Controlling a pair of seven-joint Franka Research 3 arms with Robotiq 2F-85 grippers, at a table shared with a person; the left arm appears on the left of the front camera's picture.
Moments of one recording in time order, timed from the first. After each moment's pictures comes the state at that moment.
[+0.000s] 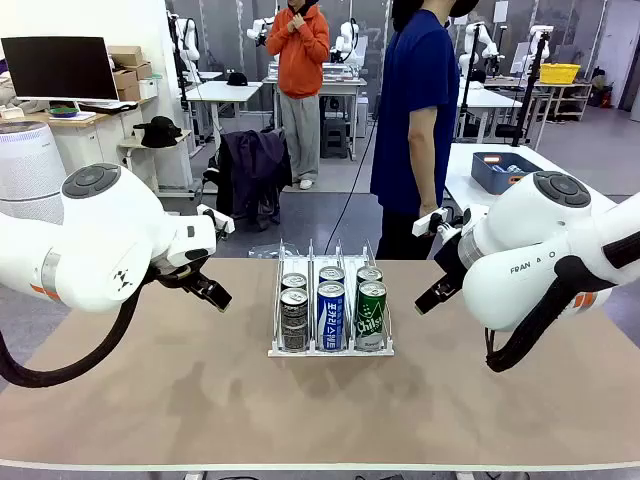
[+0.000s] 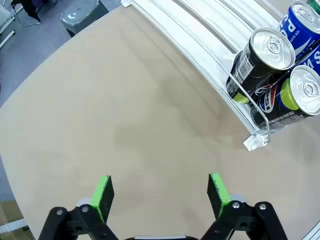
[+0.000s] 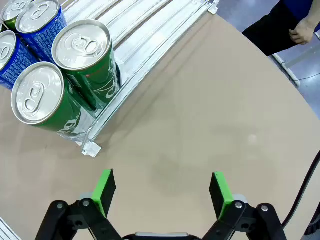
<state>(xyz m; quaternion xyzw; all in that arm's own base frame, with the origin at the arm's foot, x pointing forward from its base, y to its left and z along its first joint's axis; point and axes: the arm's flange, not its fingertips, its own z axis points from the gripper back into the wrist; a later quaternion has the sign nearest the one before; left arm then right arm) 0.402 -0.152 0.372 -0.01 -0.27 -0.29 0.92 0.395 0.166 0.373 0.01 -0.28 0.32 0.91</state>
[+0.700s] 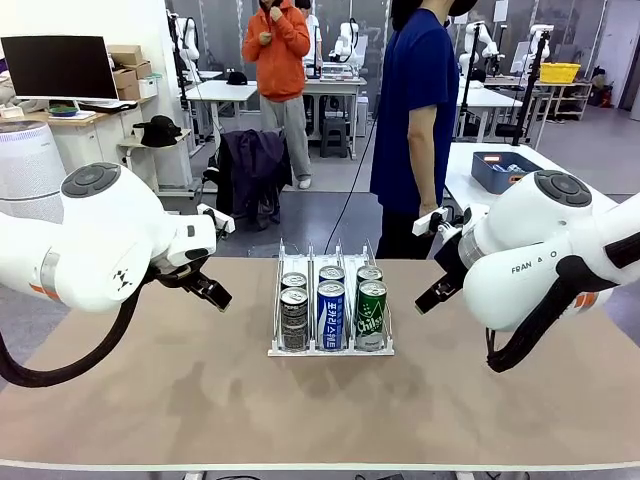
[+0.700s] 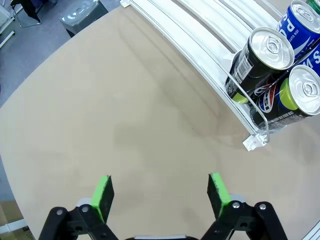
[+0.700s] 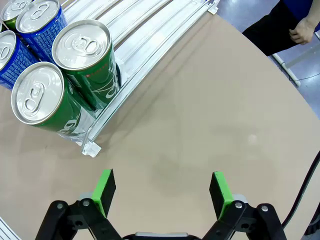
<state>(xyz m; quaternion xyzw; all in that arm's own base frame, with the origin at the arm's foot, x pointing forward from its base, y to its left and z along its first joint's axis) 0.402 -0.153 0.372 -0.01 -0.27 -0.29 0.92 0.395 0.166 0.373 0.01 -0.28 0.32 0.91</state>
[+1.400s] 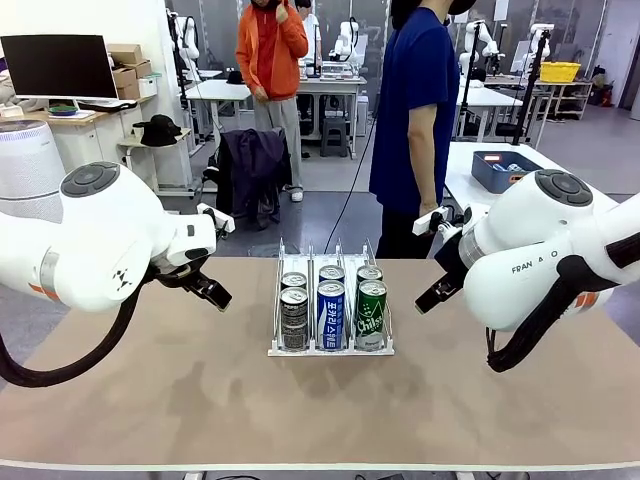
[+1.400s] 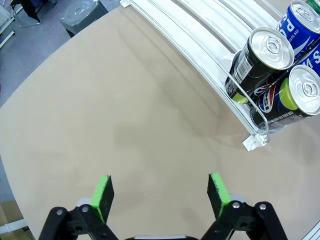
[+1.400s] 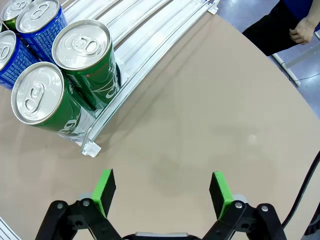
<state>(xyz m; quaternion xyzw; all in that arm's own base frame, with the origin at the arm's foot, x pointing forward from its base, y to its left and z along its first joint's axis) 0.402 -0.153 0.372 -0.01 -0.27 -0.30 0.92 0.395 0.166 0.373 0.01 -0.28 0.32 0.91</state>
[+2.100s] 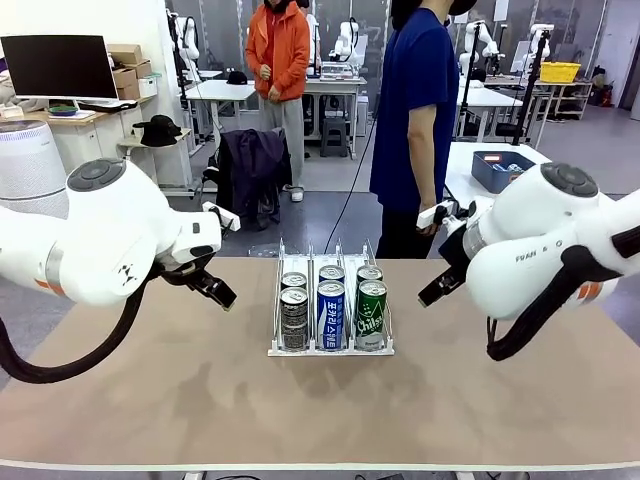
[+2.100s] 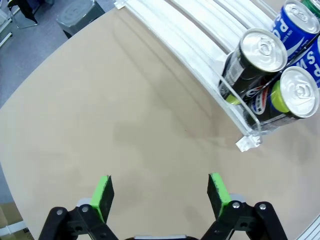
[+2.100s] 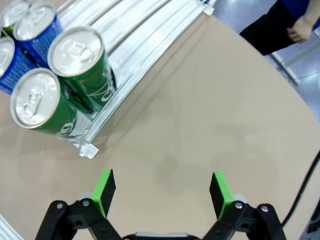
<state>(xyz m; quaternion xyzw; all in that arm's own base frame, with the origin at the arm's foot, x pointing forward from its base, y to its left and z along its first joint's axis) 0.402 -0.164 0.378 -0.02 -0.26 -0.31 0.92 0.401 0.158 0.385 0.02 -0.28 0.31 0.91</state>
